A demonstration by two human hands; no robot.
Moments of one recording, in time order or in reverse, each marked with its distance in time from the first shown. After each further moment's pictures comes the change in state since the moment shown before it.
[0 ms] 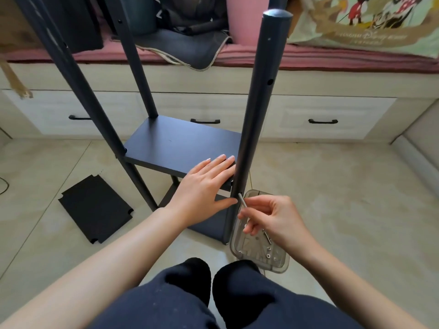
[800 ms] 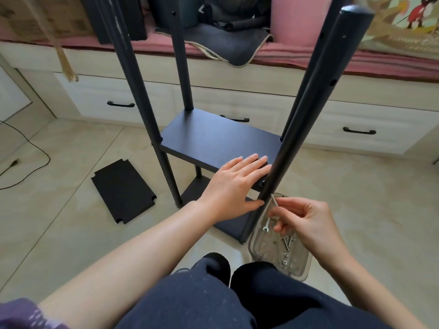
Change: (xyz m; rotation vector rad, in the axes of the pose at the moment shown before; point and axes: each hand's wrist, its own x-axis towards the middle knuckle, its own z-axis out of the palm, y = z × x) left_hand -0.002 0.002 0.003 -0.045 0.038 -0.008; right_hand 0.001 -0.007 0.003 -0.003 0.066 -0.075
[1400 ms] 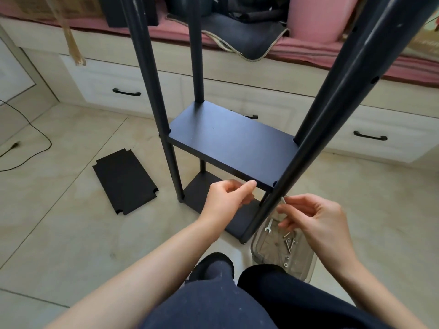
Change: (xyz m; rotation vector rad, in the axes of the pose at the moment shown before) left_hand -0.031 0.014 0.010 -1.140 0.175 -0.933; right_hand 0.006 0.002 0.003 -0.124 0.069 -0.051
